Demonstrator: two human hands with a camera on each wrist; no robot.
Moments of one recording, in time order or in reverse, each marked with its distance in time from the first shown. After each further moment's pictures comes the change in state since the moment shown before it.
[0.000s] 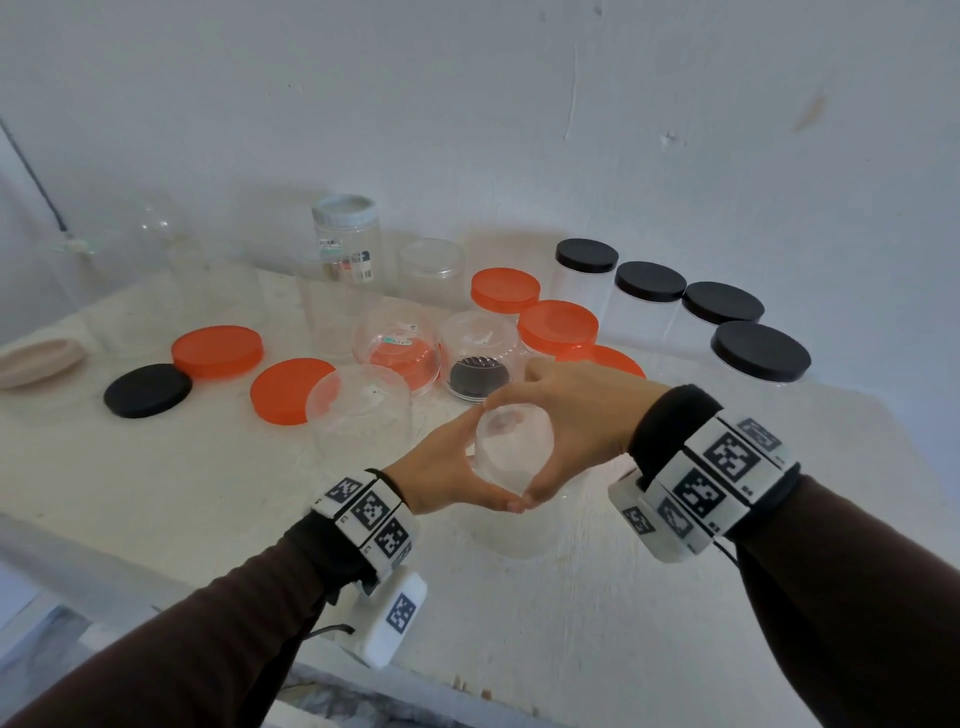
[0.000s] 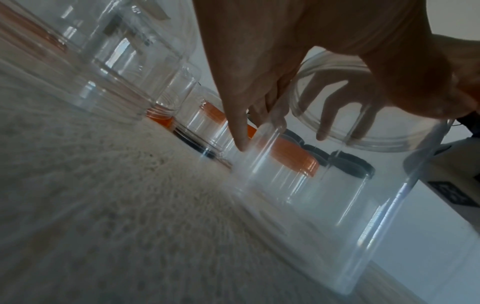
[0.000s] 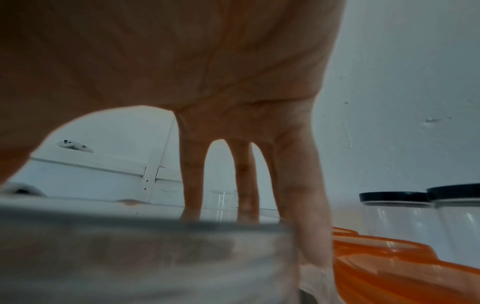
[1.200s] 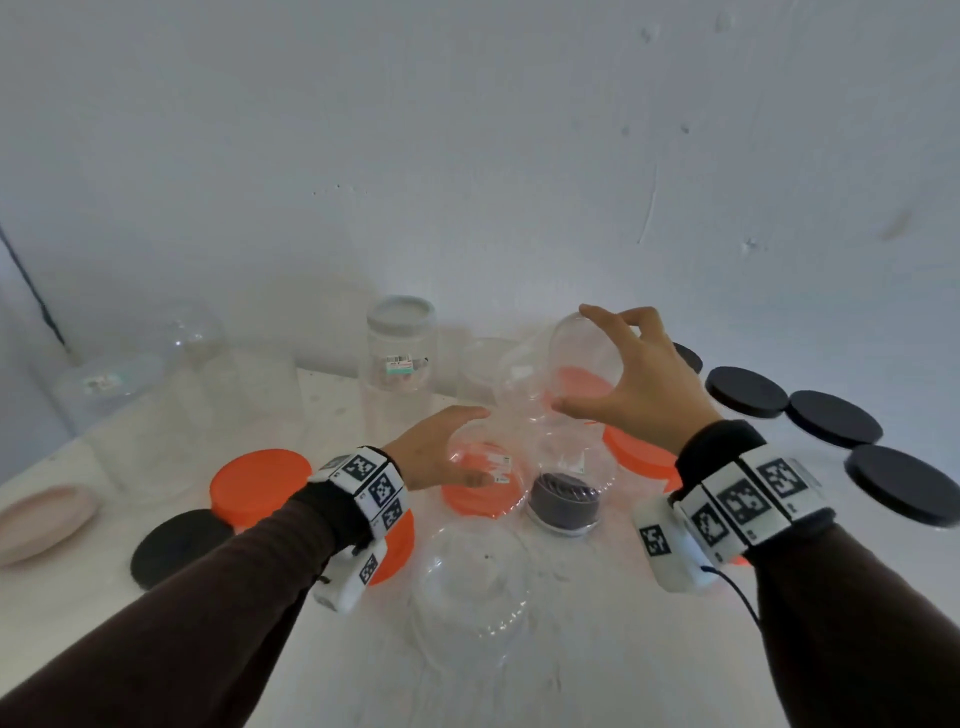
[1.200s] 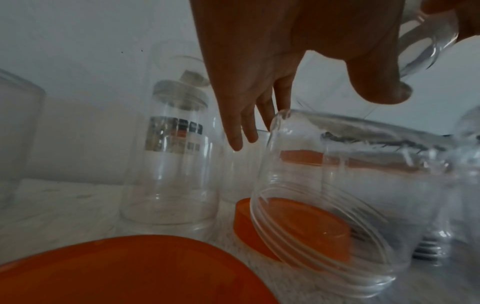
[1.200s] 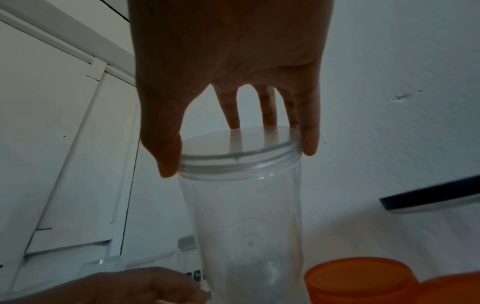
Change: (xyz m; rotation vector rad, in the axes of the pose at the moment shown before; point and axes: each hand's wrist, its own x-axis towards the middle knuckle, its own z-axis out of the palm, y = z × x) left_hand 0.085 -0.044 -0.202 0.455 -0.058 -0.033; right_hand 0.132 0.009 -0.069 0.270 0.711 0.420
